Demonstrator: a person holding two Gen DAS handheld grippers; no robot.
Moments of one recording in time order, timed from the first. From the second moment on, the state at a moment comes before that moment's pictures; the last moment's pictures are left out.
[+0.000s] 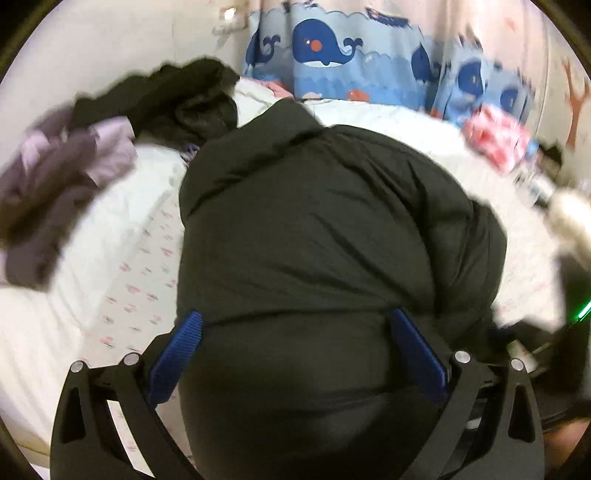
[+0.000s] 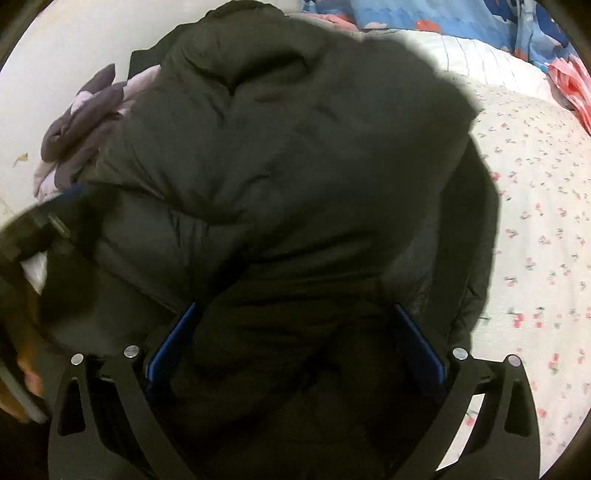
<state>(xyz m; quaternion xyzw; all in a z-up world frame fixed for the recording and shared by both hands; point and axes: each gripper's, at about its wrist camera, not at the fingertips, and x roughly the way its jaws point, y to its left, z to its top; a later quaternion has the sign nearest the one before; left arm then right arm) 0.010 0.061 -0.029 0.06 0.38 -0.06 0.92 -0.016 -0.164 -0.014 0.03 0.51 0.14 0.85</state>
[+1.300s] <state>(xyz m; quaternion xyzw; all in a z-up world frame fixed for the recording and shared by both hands) -0.042 0.050 -0.007 0.06 0.32 -0.09 0.94 0.003 -0.181 0.051 0.02 0.40 0.08 0.91</state>
